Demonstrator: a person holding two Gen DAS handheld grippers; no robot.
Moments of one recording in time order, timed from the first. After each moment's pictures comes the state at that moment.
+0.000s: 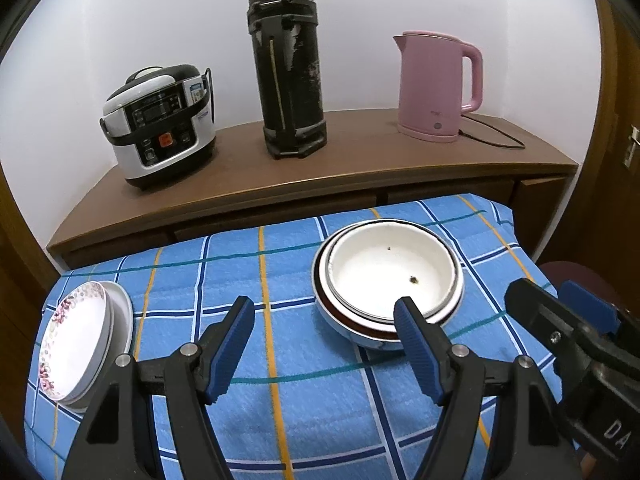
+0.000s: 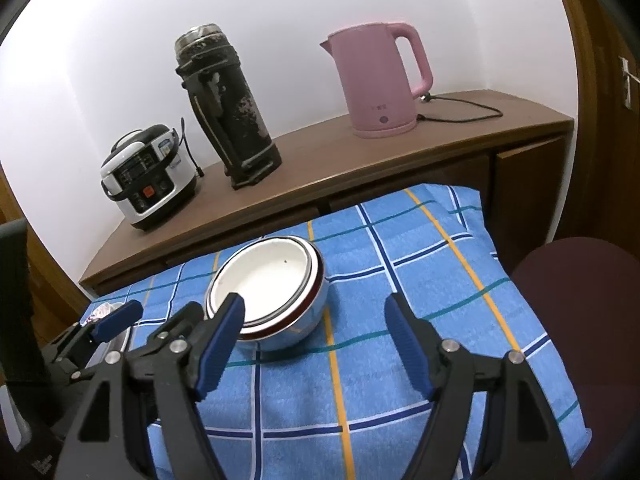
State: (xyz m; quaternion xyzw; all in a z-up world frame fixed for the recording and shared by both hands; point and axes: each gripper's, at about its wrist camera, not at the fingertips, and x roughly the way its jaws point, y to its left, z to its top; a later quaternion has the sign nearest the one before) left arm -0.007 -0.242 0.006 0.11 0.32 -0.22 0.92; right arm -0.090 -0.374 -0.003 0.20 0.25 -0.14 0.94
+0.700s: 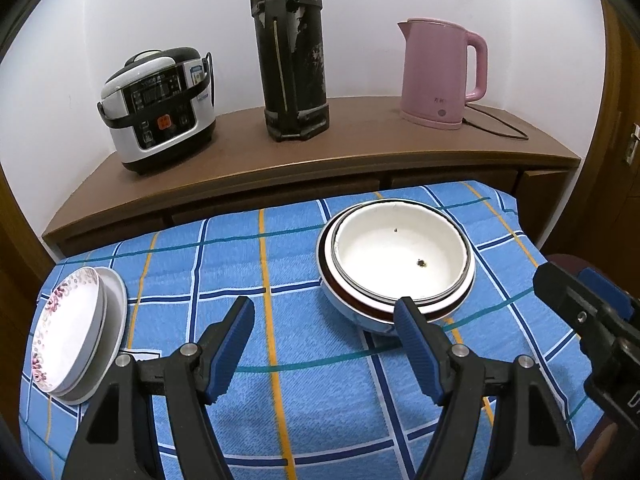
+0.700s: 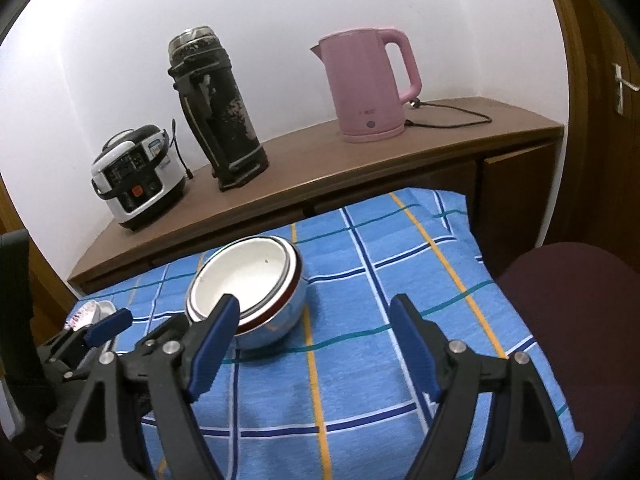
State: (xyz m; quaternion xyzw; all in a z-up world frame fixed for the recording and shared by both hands) left arm 0.001 -0.236 -0.009 0.10 0.34 -0.22 0.91; right arm -0.096 -0.381 -0.010 0.18 0.25 -0.16 0.94
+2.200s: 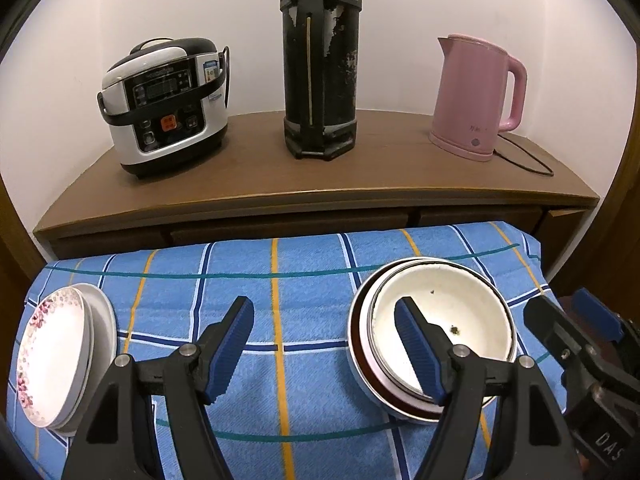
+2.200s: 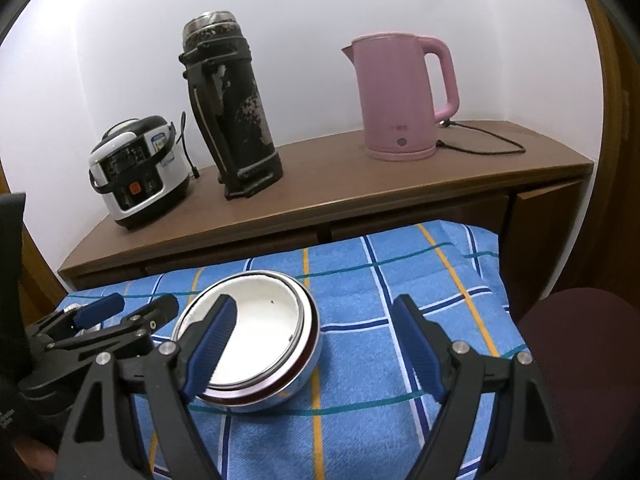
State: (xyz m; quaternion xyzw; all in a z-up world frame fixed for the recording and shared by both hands) left arm 0.062 -0.242 -0.005 0.07 0.34 -0.20 0.92; right arm -0.034 -0.392 -0.009 0.13 0.25 -0.13 0.95
